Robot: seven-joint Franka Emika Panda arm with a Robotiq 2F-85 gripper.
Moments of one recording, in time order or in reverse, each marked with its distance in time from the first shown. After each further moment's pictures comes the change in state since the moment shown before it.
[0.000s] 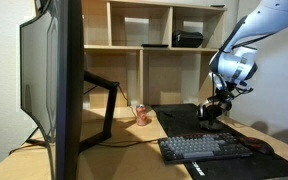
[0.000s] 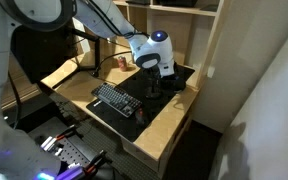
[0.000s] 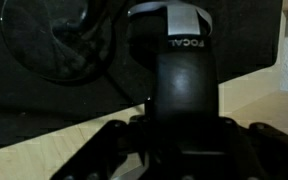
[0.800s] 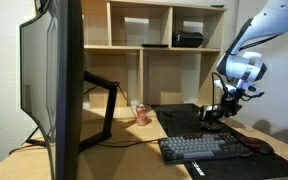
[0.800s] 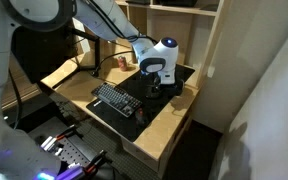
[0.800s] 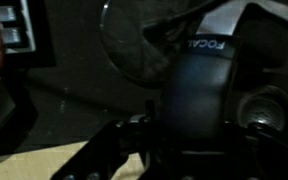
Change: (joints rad) arm -0.013 0.006 -0.058 -0.015 -0.045 -0.304 -0.006
